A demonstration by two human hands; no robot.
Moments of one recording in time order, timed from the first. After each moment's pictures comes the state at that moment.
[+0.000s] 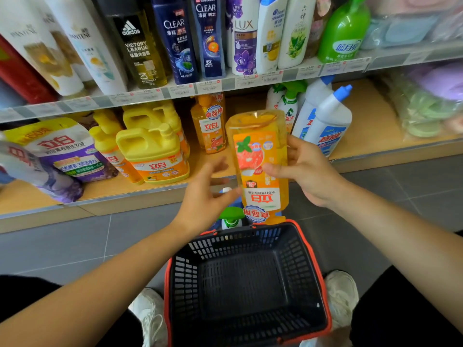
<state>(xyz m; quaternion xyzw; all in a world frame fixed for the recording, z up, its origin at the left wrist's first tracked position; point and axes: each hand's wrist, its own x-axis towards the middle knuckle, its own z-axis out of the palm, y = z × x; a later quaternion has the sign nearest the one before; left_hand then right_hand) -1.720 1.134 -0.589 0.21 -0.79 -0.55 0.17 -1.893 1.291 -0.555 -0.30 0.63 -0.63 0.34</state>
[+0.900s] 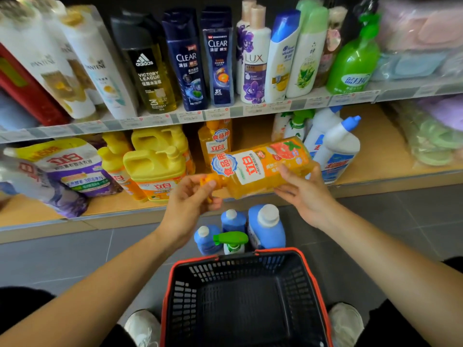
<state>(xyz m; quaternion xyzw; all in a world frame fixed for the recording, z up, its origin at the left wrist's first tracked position) -1.739 1.090 -0.582 0.28 -0.54 -0.76 0.24 -1.935 1.261 -0.593 -0.06 0.56 -0.74 0.37</state>
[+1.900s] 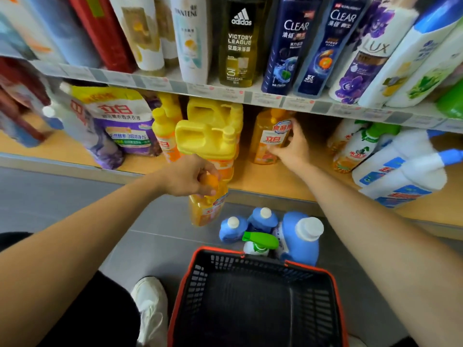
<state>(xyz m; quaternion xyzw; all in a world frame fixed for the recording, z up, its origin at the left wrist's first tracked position) -1.688 0.947 -0.597 0.26 -0.89 -0.38 -0.08 -1.971 1.054 -0.658 -0.32 0.82 -0.43 0.18</state>
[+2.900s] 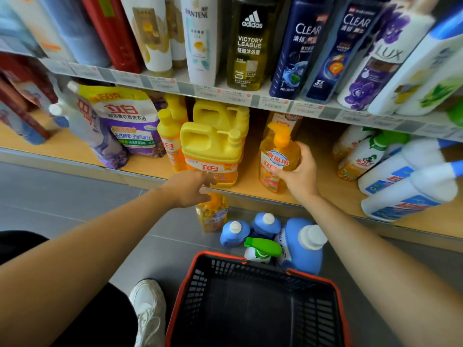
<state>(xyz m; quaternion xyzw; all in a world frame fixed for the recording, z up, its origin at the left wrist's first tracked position) -1.686 0.940 -0.652 0.26 -0.94 -0.19 -0.11 -1.943 1.095 -0.674 -0.36 0.76 -0.52 0.15</state>
